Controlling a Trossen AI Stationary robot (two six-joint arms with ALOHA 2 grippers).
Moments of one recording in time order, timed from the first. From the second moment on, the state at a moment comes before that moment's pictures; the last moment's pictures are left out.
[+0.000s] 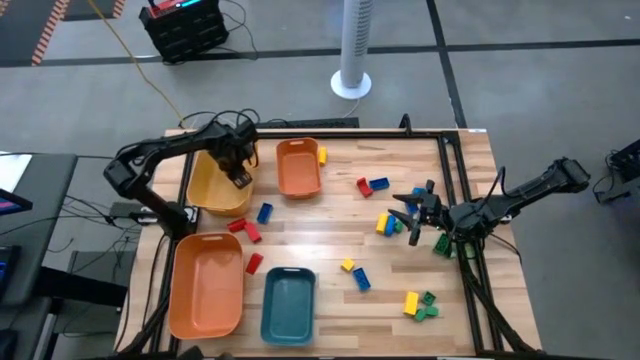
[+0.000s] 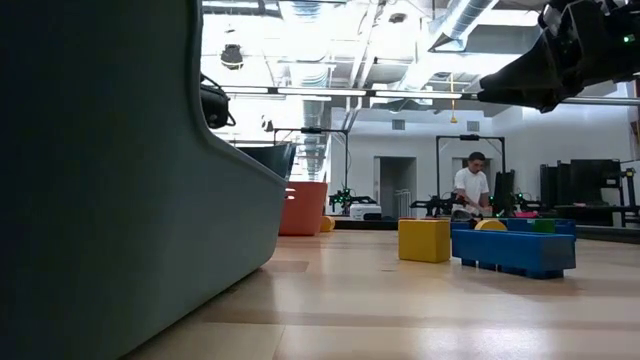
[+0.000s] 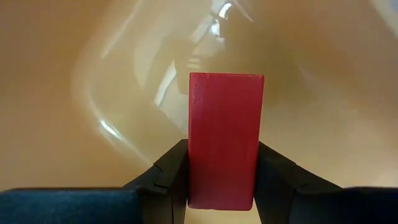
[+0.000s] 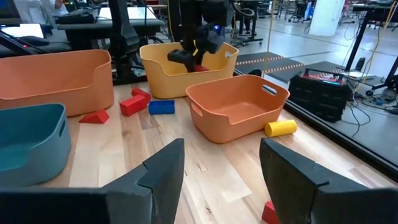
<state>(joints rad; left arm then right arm) 0.80 1.54 1.00 -0.98 -0.21 0.17 0.37 0.60 0.24 0.16 0.75 0.16</state>
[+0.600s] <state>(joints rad) 0.75 1.50 1.07 -1.03 -0.25 0.21 0.37 0.60 0.24 0.16 0.75 0.16</state>
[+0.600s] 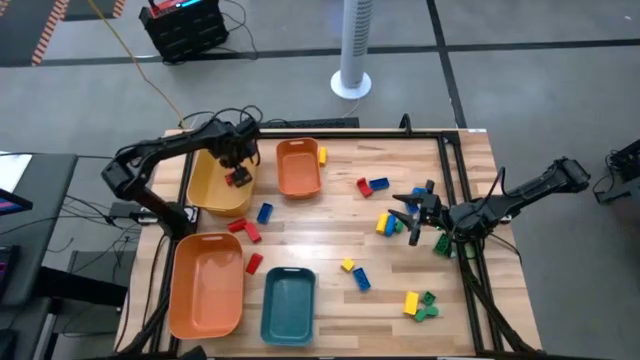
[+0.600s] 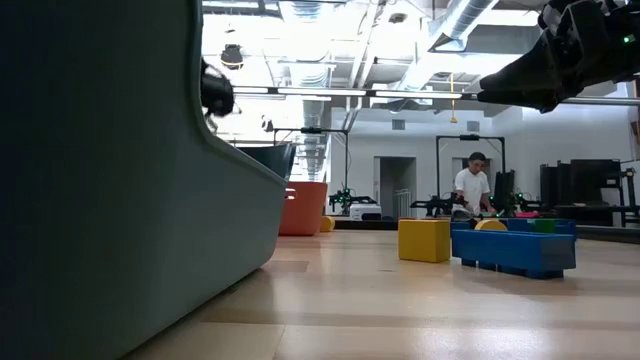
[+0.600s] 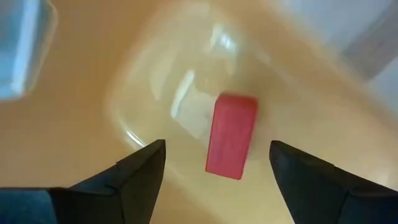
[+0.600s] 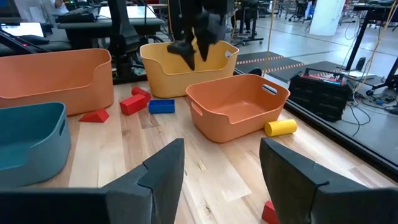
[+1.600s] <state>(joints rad) 0.07 1.65 1.17 -1.04 -0.17 -0.10 0.37 0.72 0.24 0.22 0.75 0.20</state>
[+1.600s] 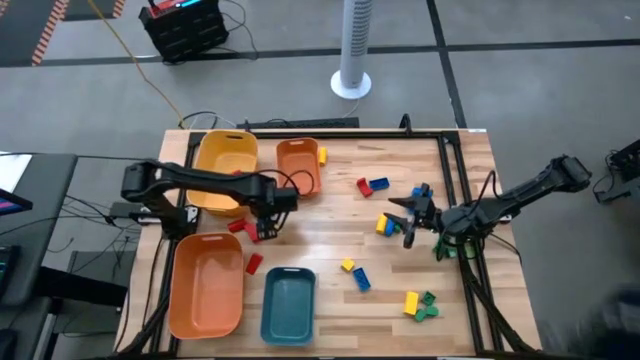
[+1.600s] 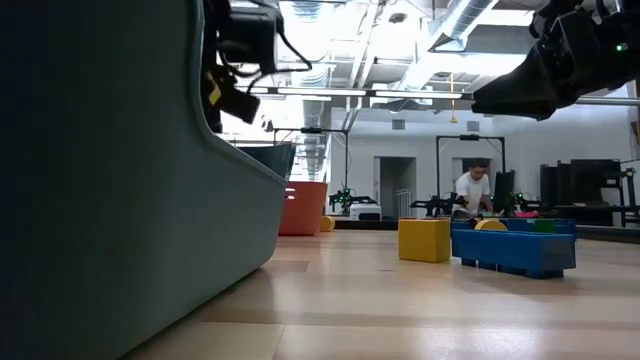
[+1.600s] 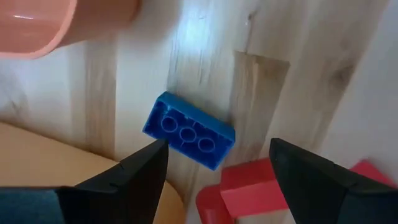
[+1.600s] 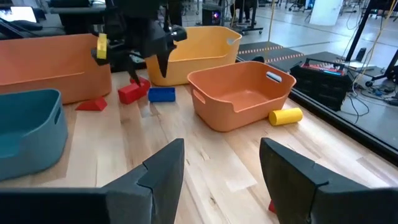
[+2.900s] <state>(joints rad) 0.12 1.78 1.17 -1.02 -0.01 -0.14 0.37 0.73 0.24 0.25 0.73 0.18</state>
